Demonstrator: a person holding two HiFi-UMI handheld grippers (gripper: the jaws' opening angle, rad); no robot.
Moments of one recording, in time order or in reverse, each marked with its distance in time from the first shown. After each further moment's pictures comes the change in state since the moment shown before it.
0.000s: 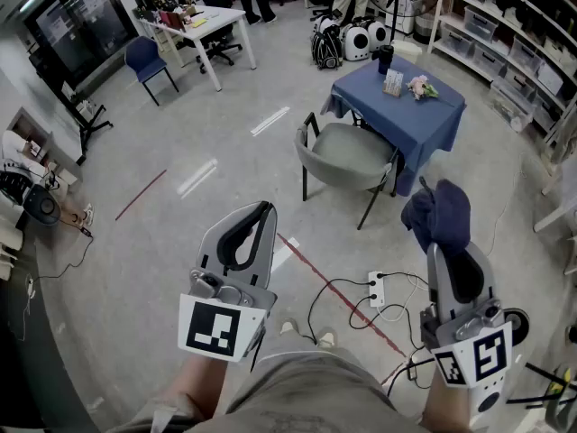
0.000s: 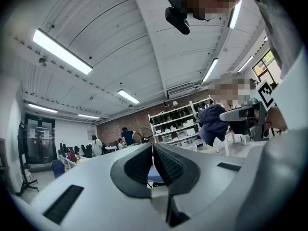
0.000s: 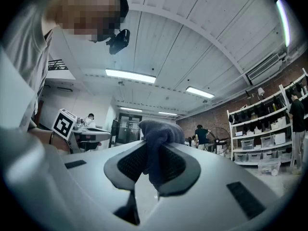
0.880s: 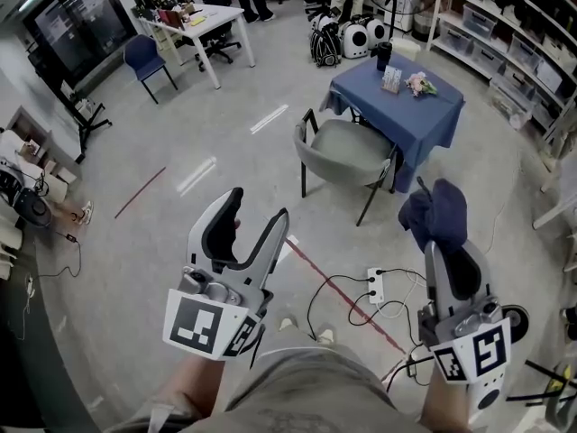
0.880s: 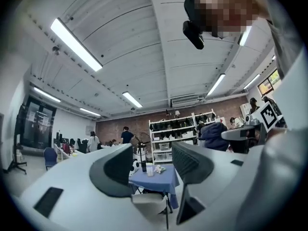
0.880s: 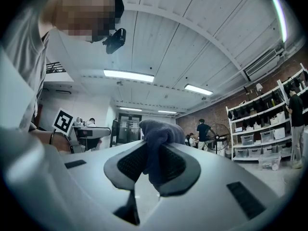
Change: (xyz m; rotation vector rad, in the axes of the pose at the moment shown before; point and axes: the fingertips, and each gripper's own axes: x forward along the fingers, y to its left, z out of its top) left arm -0.011 0.004 0.016 -0.104 -0.104 -0.016; right arm -0.009 0.000 -0.006 0.038 0.015 -0.001
